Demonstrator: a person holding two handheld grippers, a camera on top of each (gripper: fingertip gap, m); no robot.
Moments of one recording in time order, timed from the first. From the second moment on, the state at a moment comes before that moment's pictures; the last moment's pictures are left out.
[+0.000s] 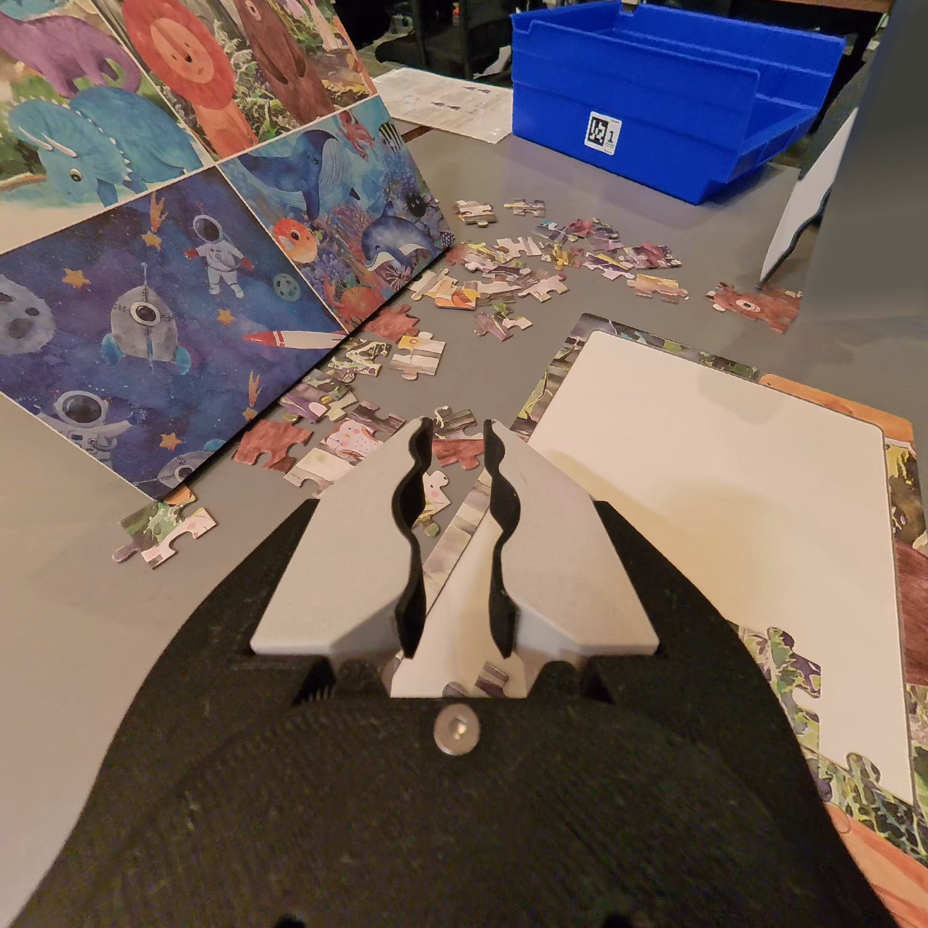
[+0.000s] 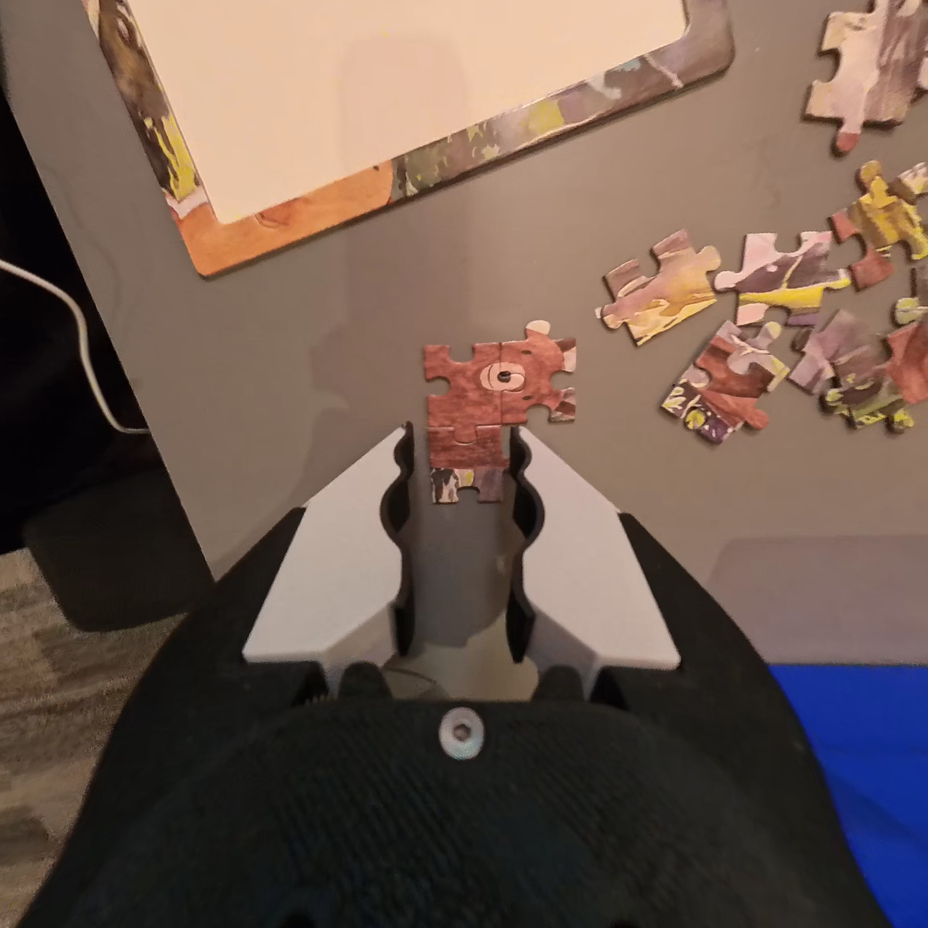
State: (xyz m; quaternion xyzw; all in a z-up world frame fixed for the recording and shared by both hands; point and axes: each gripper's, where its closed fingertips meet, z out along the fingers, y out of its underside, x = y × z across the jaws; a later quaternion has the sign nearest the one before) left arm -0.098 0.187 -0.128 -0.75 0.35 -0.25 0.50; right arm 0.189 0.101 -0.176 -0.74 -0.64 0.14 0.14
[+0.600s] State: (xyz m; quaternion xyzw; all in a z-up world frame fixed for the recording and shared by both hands) left arm -0.096 0.187 -0.129 -0.75 0.35 -0.25 0.49; right arm 0.193 0.103 -0.187 -0.76 -0.62 0.14 0.15
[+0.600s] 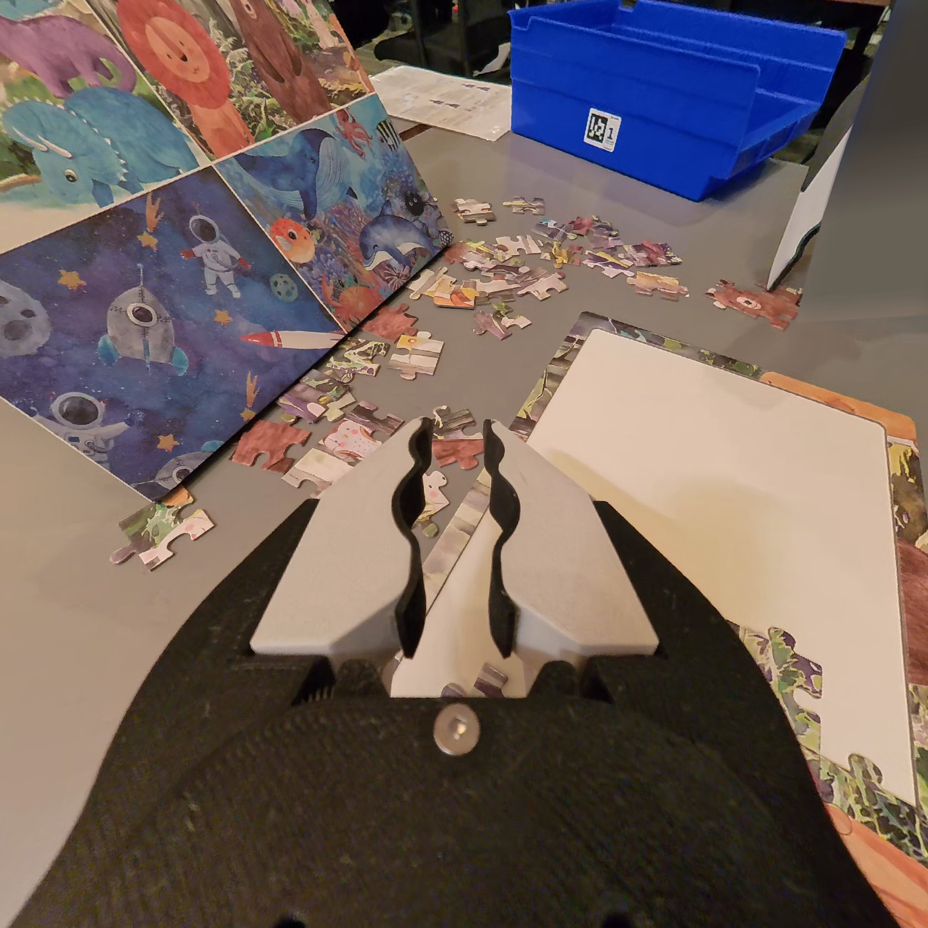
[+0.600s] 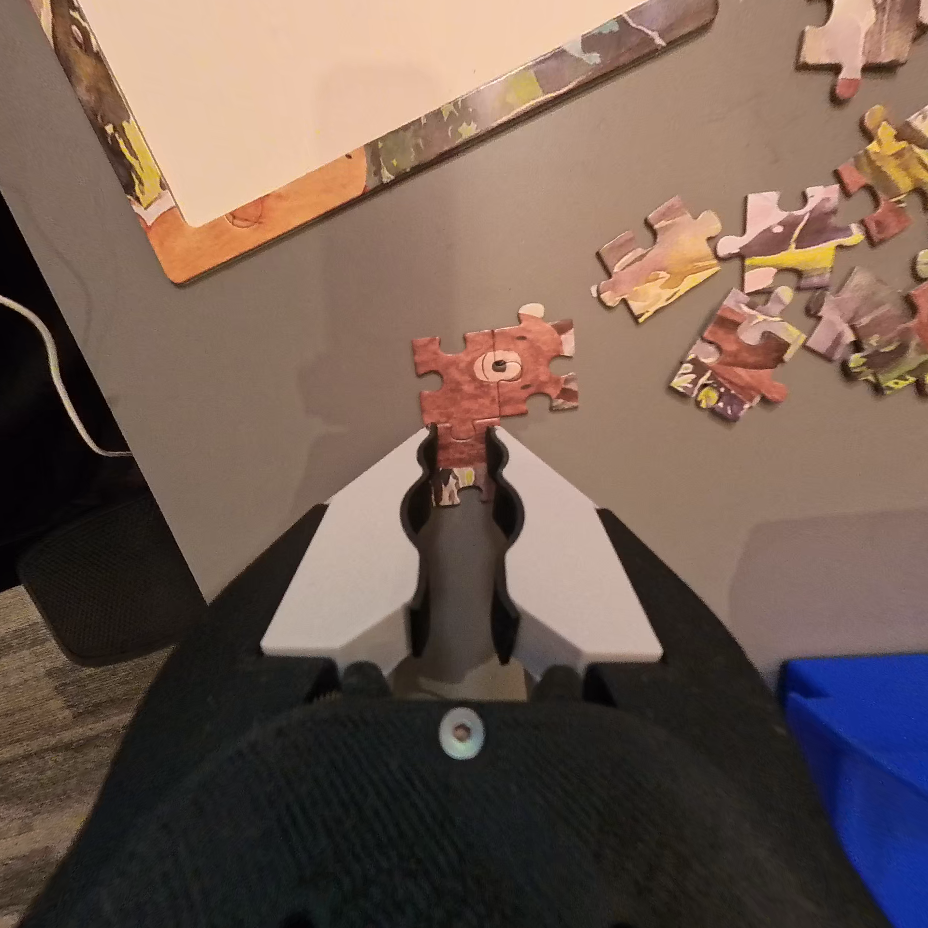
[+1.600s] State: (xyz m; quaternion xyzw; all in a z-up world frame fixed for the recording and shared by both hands) left arm -0.094 0.184 -0.125 -0.75 0.37 -0.24 0.50; right arm 0.193 0.108 -0.189 -0.75 -0.63 0.10 0.16
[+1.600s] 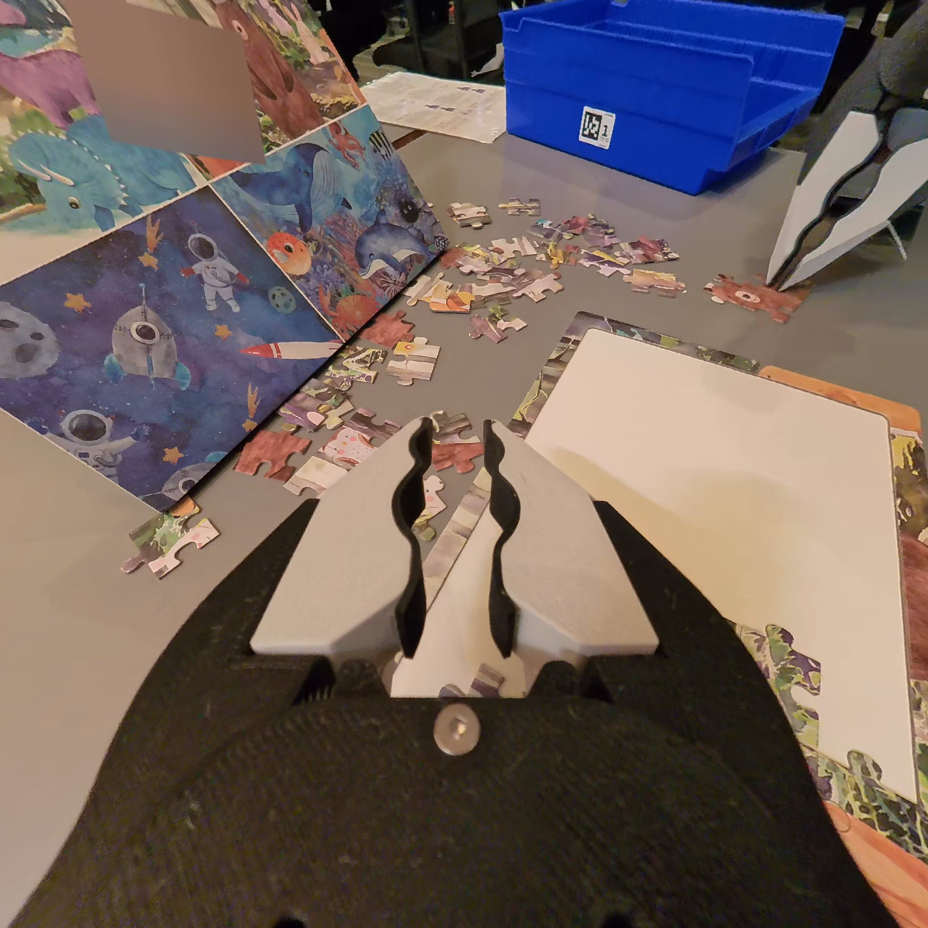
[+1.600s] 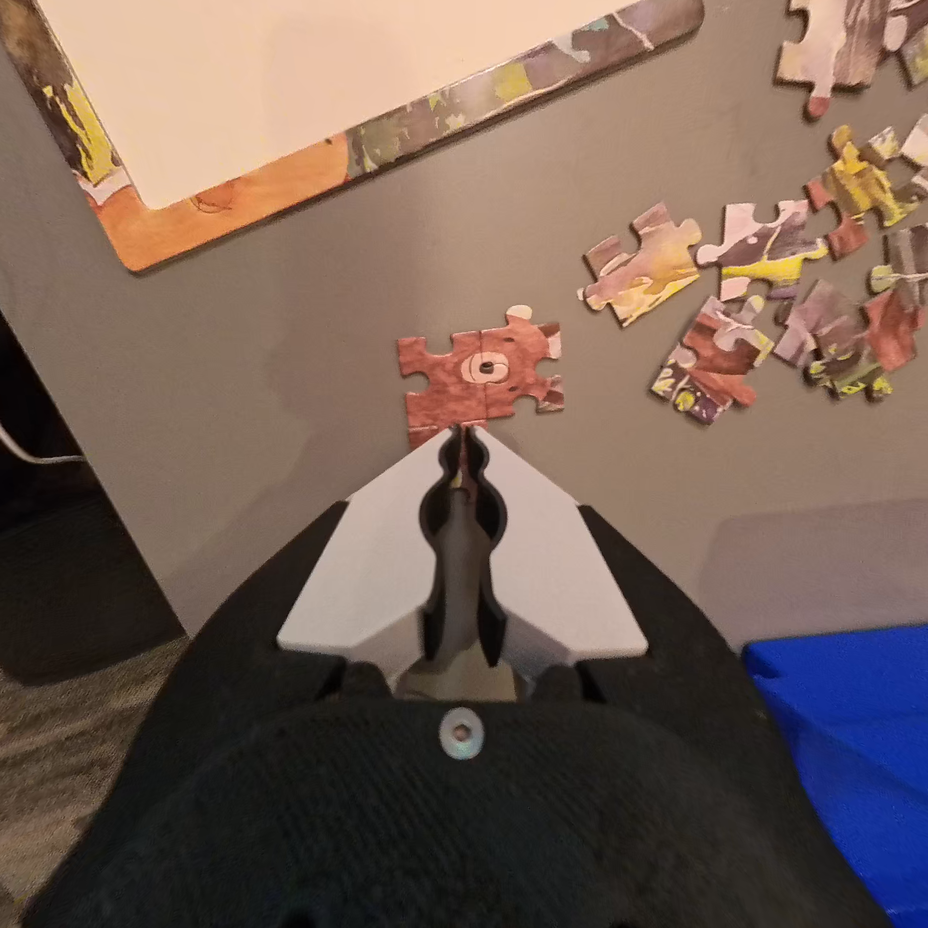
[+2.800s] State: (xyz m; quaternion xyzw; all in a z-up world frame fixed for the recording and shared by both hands) left arm -0.092 0.182 -0.121 -0.74 0.37 -0.23 0.51; right arm 0.183 0.100 -0.181 -0.82 -0.48 0.14 0.28
